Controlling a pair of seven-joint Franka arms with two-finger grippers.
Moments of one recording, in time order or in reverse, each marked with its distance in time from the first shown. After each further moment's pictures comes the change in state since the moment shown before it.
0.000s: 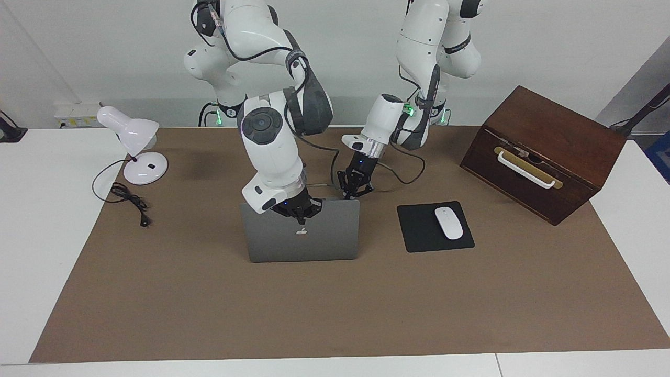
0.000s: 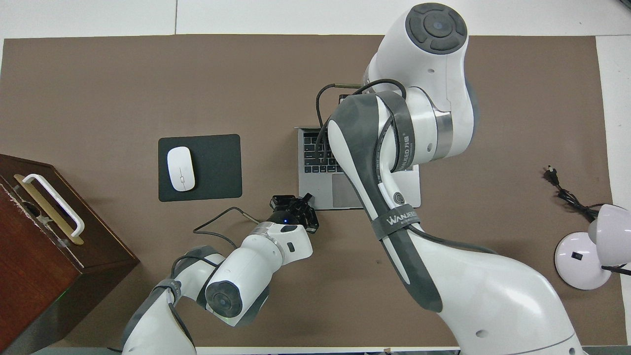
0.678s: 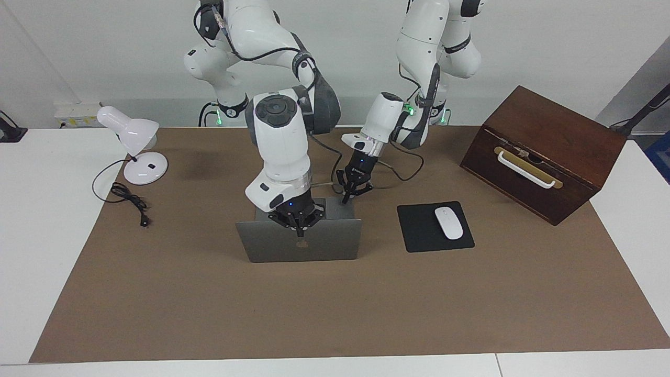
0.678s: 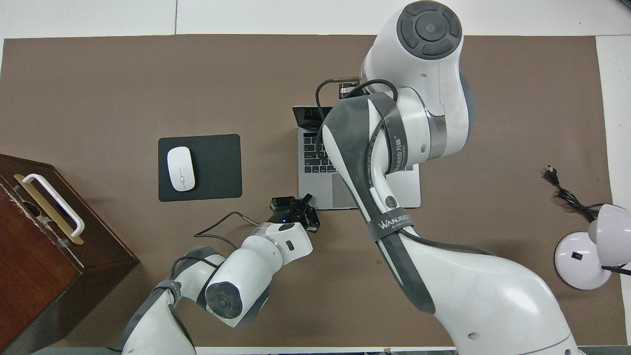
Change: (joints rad) left arm 0.001 -0.003 -0.009 -0.002 0.000 -0.001 -0.125; right arm 0.000 0.040 0.001 0.092 -0.090 0.094 -0.044
